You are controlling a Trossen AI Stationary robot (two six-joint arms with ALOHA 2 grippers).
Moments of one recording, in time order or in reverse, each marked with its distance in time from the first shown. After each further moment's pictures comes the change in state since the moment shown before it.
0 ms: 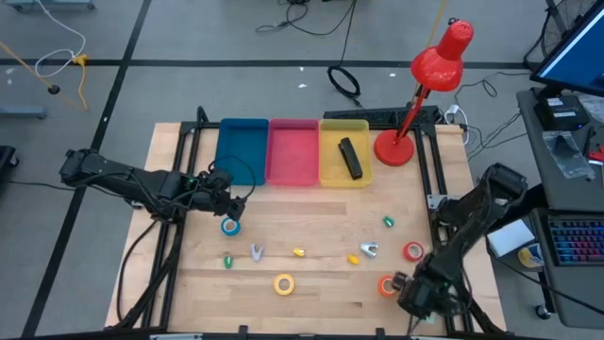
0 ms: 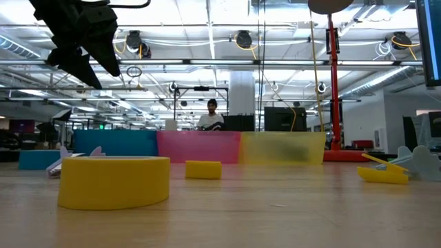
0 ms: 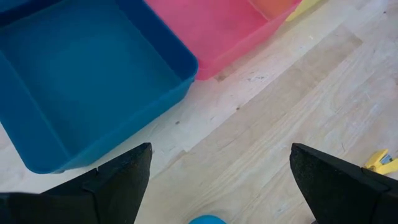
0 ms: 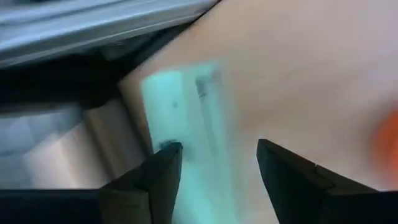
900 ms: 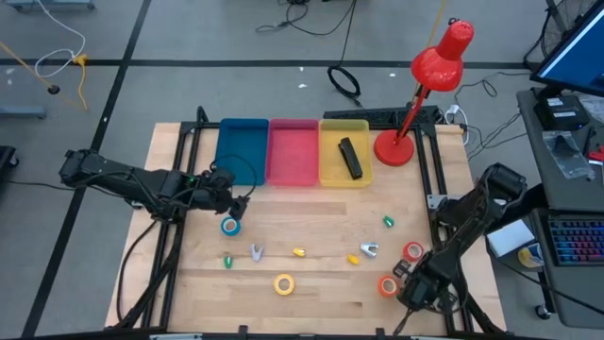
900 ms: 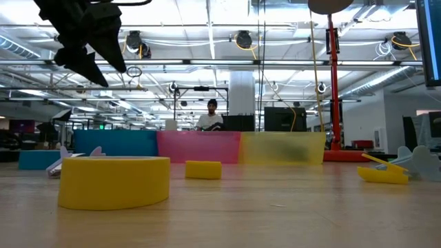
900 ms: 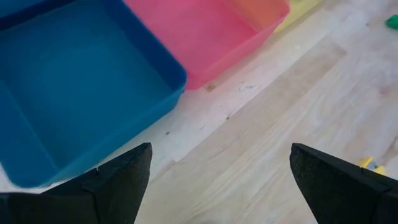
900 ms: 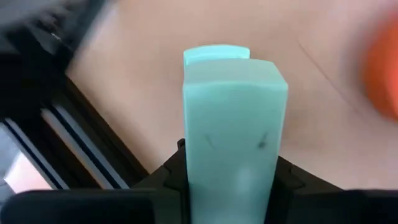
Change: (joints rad) left arm 0.014 0.000 0.000 0.065 0.001 0.042; right arm -0.050 -0.010 -0.004 -0.122 0.140 0.136
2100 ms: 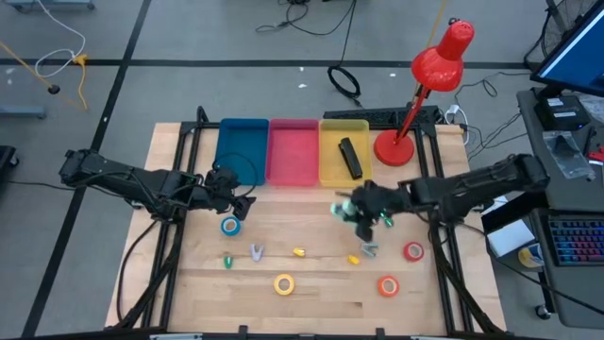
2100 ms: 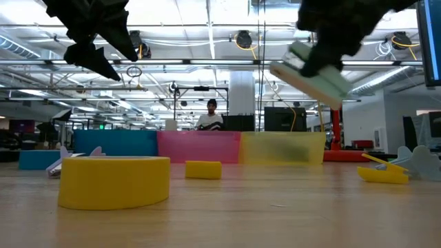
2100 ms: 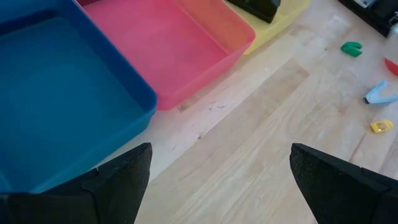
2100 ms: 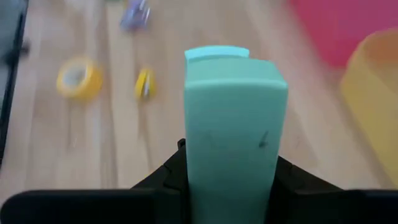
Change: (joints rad) left arm 0.000 0.000 0.000 0.123 -0.001 0.035; right arm -0.778 -0.350 0.002 0.376 0.428 0.302
